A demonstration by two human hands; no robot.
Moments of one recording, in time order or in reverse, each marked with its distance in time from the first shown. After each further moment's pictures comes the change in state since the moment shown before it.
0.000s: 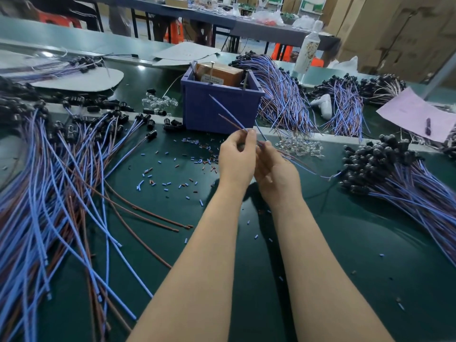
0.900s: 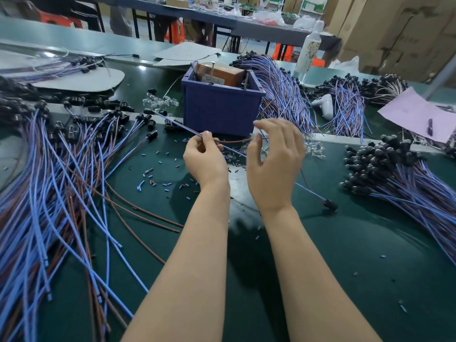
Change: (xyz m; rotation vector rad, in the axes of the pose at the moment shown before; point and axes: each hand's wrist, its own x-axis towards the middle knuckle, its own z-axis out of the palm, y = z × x) left_hand 0.020 -0.010 -0.023 -0.252 0.500 -0.074; right_hand -0.026 0.004 0.017 -1.257 0.160 -1.203
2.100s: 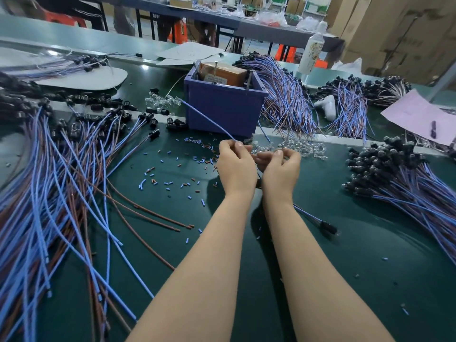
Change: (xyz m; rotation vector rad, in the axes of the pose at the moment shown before) left_hand -0.032 -0.012 0.014 0.336 -0.260 0.099; right_hand -0.005 0.033 0.024 0.541 -0.053 0.813
